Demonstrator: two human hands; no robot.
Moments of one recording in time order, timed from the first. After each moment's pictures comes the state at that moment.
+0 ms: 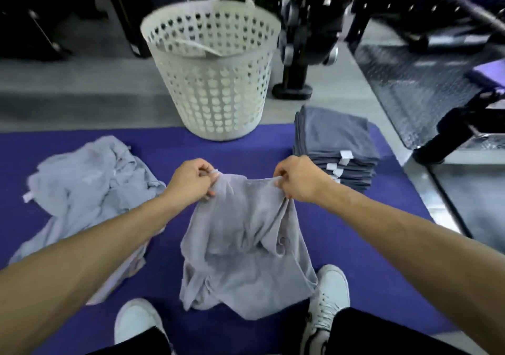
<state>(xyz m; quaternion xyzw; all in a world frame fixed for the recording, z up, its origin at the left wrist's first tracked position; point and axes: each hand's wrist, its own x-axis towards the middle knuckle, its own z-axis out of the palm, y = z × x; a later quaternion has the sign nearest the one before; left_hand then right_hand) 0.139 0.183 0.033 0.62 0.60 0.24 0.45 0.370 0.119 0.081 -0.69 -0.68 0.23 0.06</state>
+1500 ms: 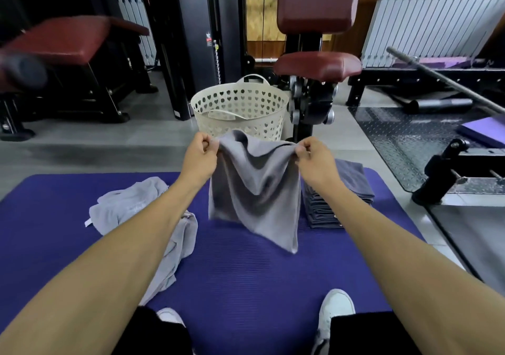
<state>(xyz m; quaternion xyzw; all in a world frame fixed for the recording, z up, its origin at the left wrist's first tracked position) 0.118 0.158 0.173 0.63 0.52 0.48 0.32 0.355 0.090 0.176 -0.69 -0.56 0.16 0.44</state>
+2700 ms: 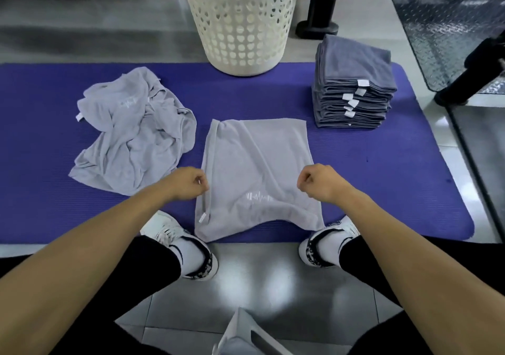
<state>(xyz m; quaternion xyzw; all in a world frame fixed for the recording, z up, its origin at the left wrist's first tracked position) 0.024 0.016 -0.015 0.75 0.57 -0.09 0.32 0.347 -0.059 0.000 -0.72 -0.57 0.39 0.05</state>
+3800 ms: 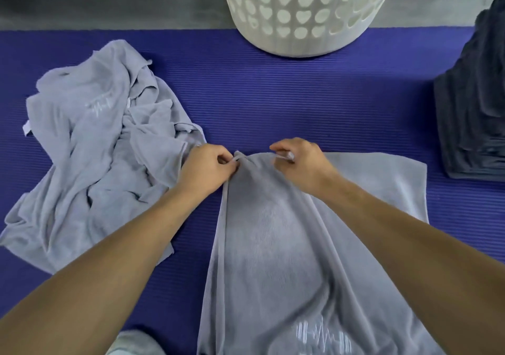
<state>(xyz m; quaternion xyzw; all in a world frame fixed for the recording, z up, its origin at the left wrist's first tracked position) 0.042 0.287 -0.204 0.66 0.67 0.14 0.33 0.255 0.269 -0.199 -0.64 -0.63 0.42 0.16</state>
